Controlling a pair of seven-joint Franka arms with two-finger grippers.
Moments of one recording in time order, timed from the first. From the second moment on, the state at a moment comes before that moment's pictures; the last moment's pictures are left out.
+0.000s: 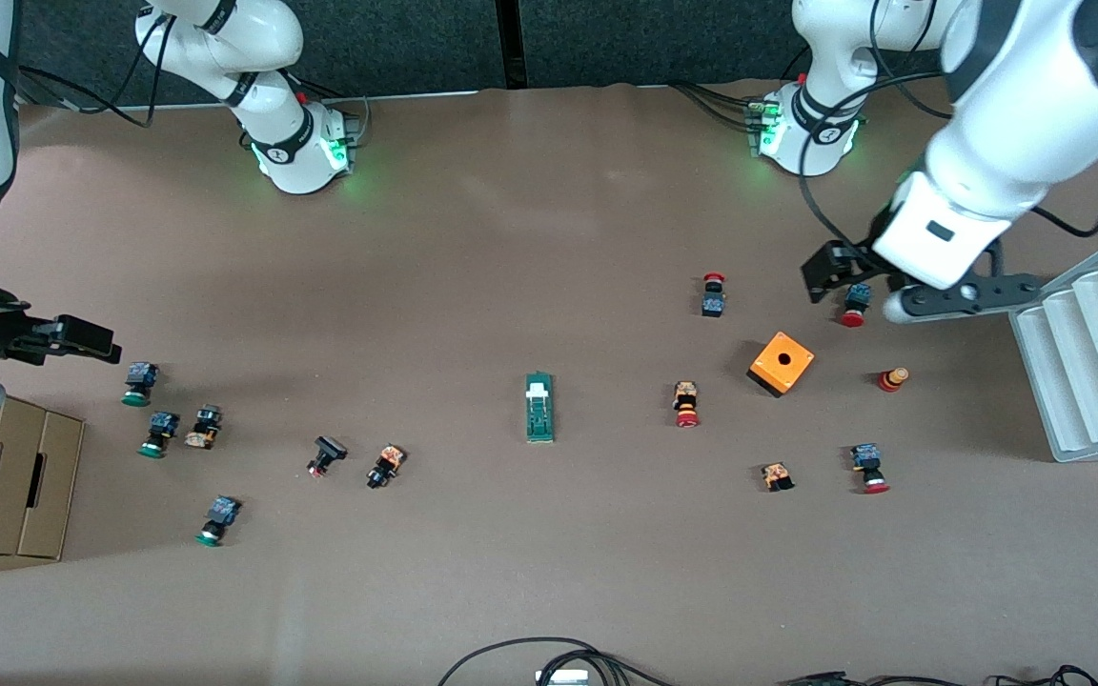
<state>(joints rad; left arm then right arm) -0.22 0.05 -0.11 -1.59 -0.05 1.63 -0.47 -0.01 0.15 -0.06 -1.50 0.02 1.58 -0.02</state>
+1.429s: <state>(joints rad) -0.77 0.39 -0.12 -1.59 0.41 2.13 -1.35 -0.01 0.33 -0.06 -1.50 0.03 1.66 -0.23</state>
